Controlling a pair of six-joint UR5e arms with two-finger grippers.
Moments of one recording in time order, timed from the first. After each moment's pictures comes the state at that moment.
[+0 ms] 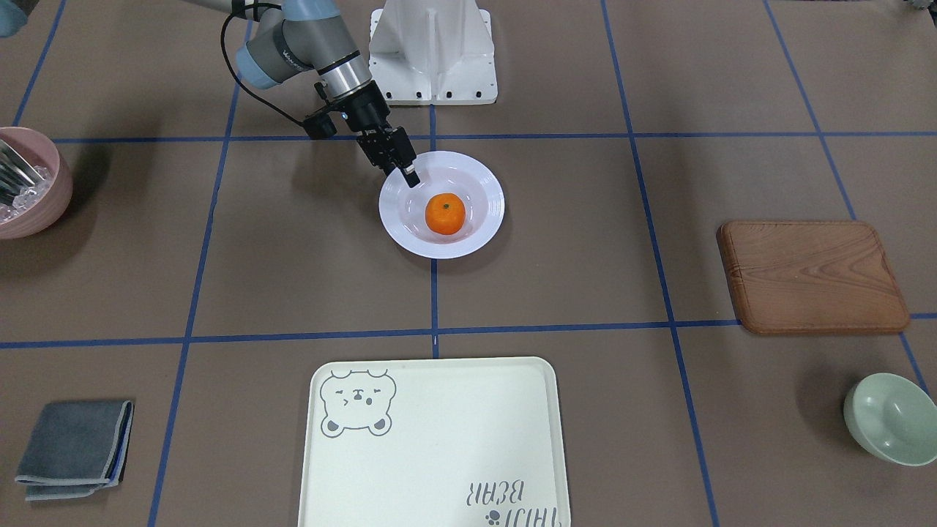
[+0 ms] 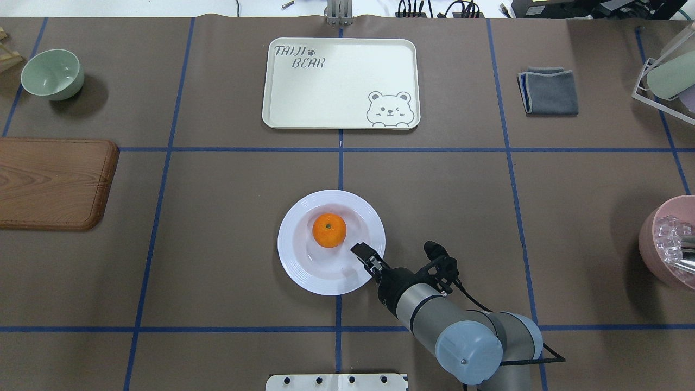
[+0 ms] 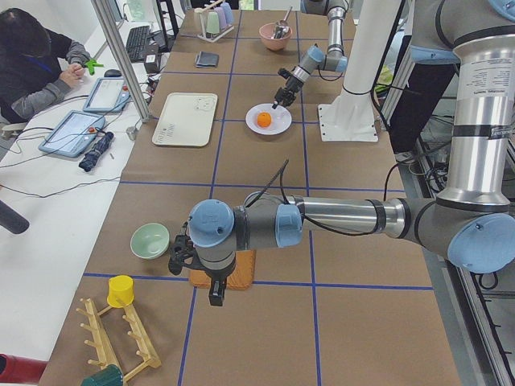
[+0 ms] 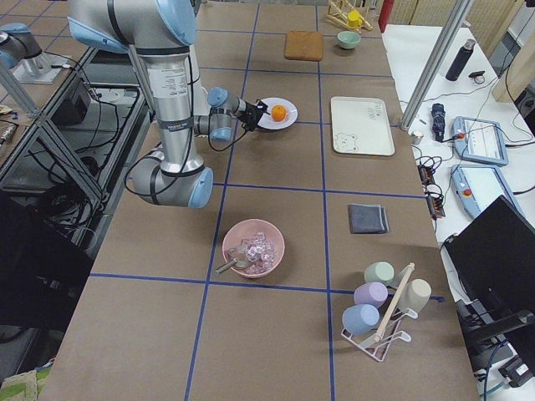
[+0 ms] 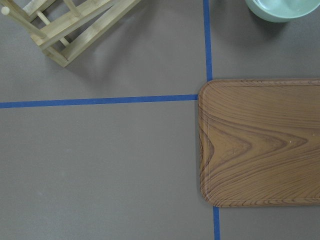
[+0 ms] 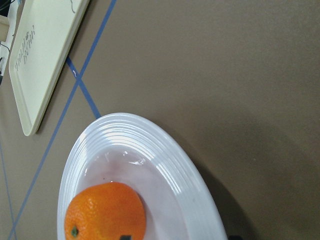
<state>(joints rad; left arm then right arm) -1.72 -1.57 -1.62 -1.44 -2.37 0.21 0.12 -1.22 1.69 -0.73 1.08 2.19</state>
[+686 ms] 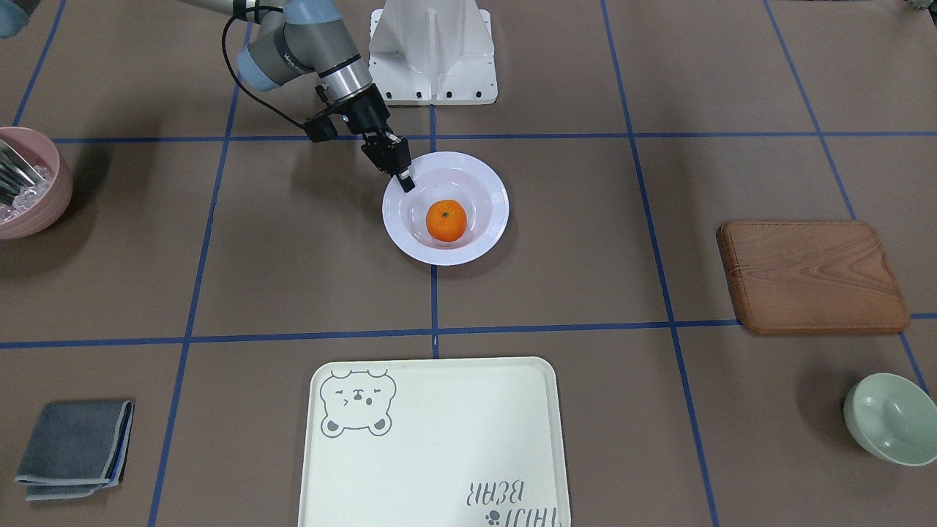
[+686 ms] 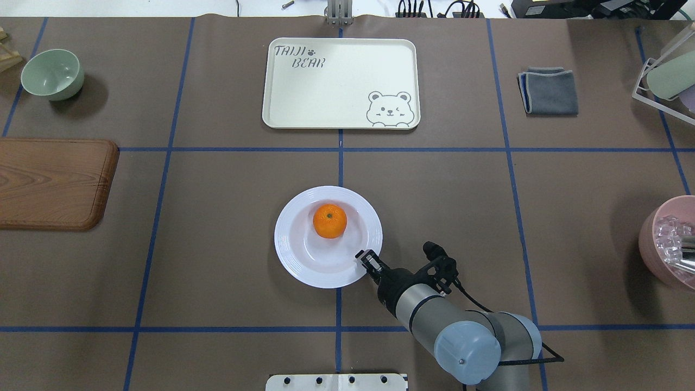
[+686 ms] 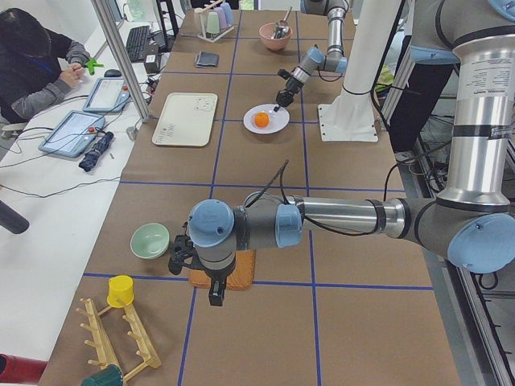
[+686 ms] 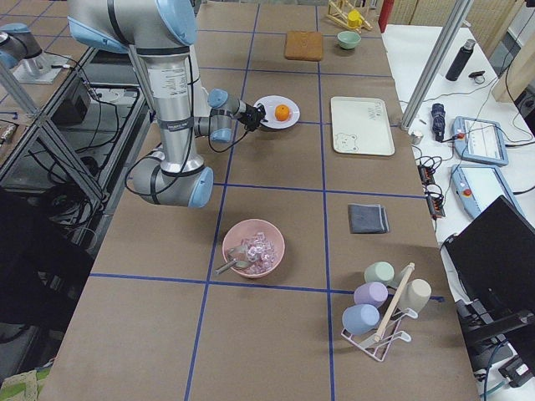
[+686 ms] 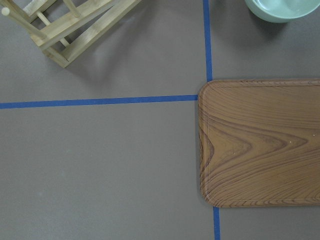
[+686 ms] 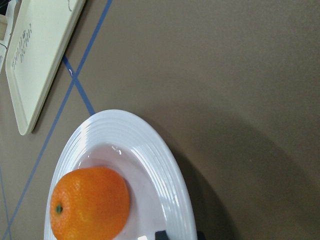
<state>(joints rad) -1.72 -1.57 -1.62 -1.44 -2.37 0.21 0.11 -1.21 1.68 -0.73 1.08 2.19</state>
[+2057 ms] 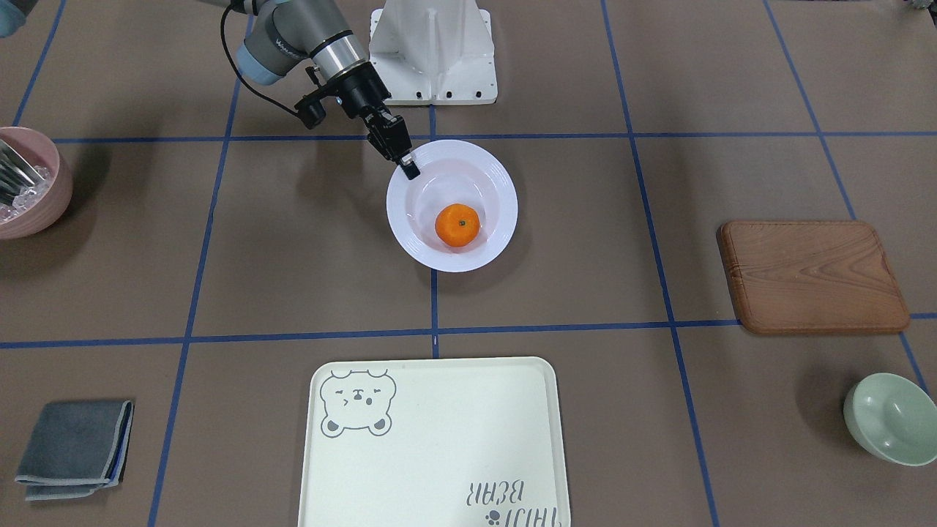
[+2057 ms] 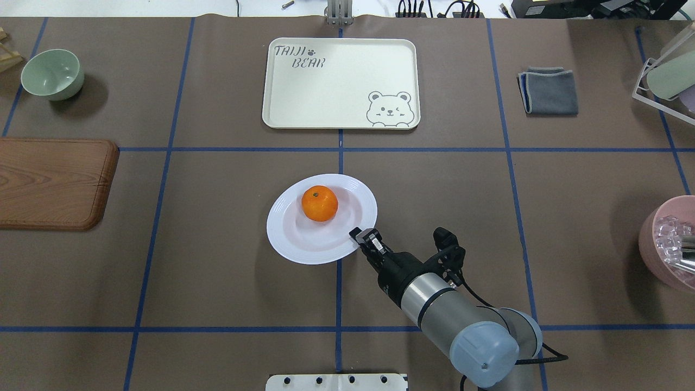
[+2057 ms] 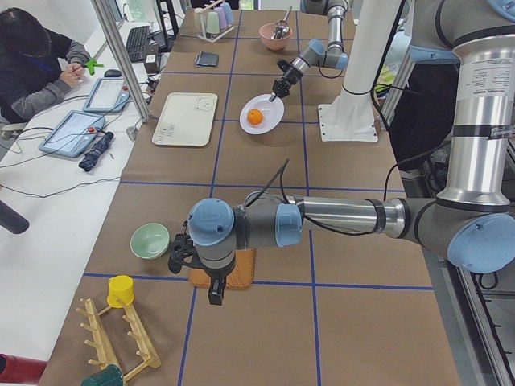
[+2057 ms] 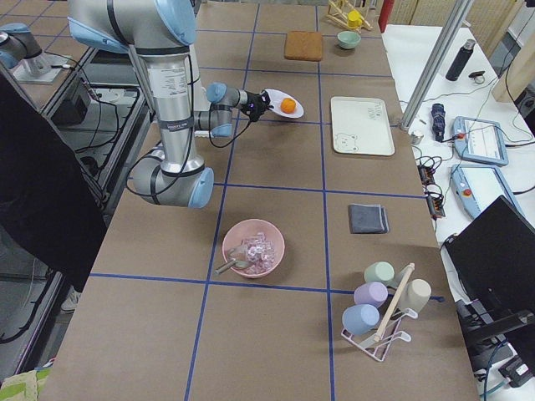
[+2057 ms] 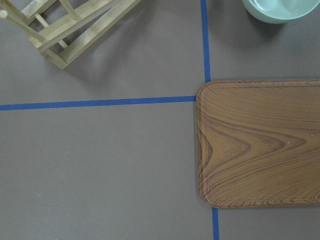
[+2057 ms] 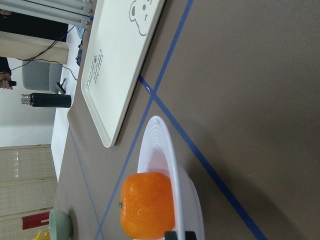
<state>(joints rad) -1.72 -1.57 -1.63 -1.44 -2.37 0.21 0.13 -1.22 1.74 -0.57 0.96 2.19</state>
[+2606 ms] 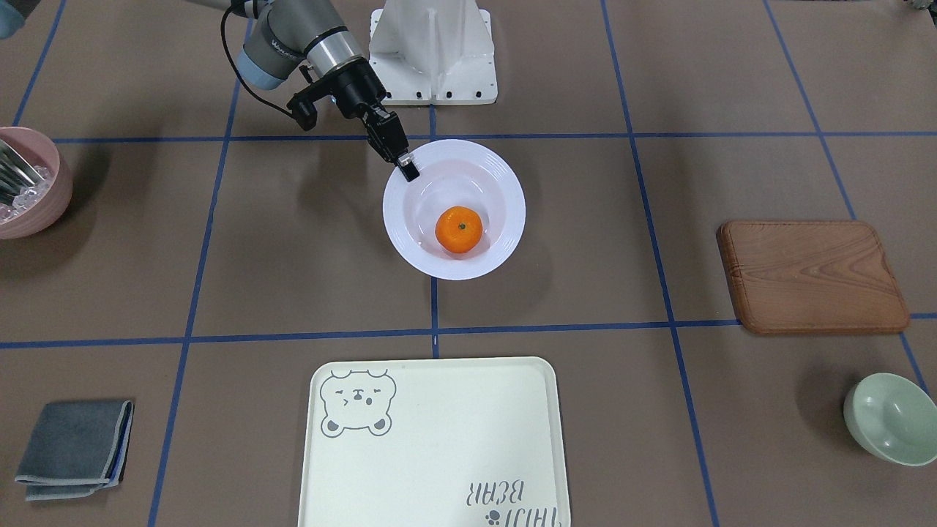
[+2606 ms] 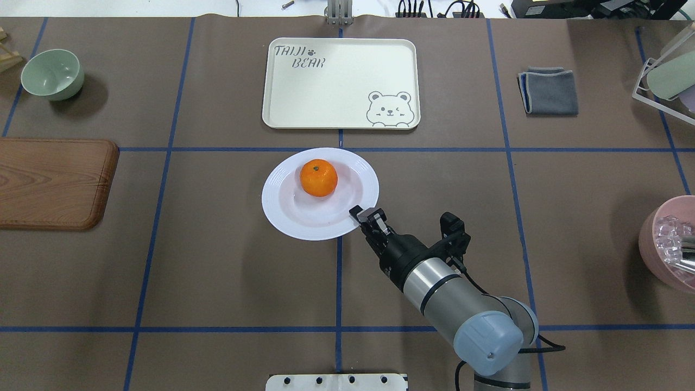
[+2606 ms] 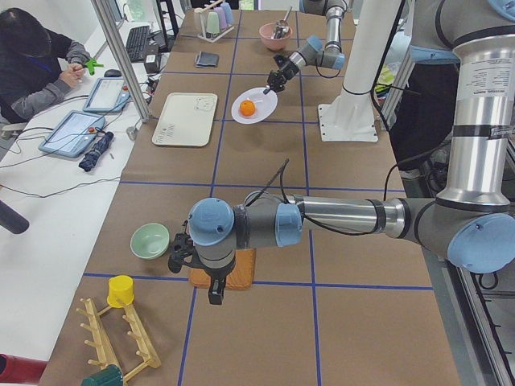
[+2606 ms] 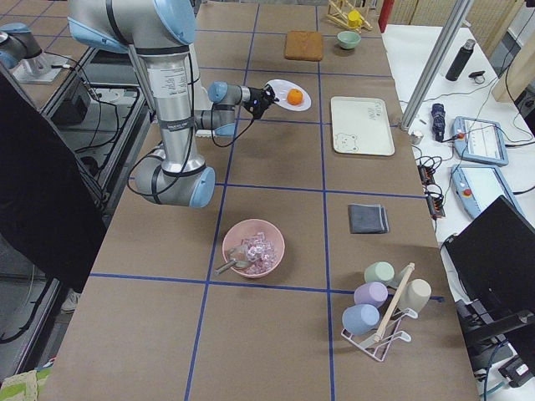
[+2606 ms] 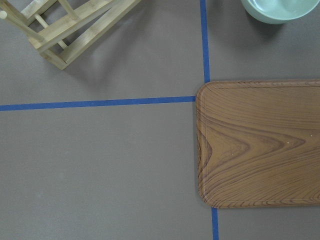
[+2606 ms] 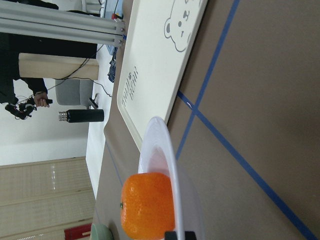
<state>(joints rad) -1.72 -1.57 -1.63 -1.44 -2.38 0.21 0.17 -1.19 1.74 -0.53 0.91 2.21</state>
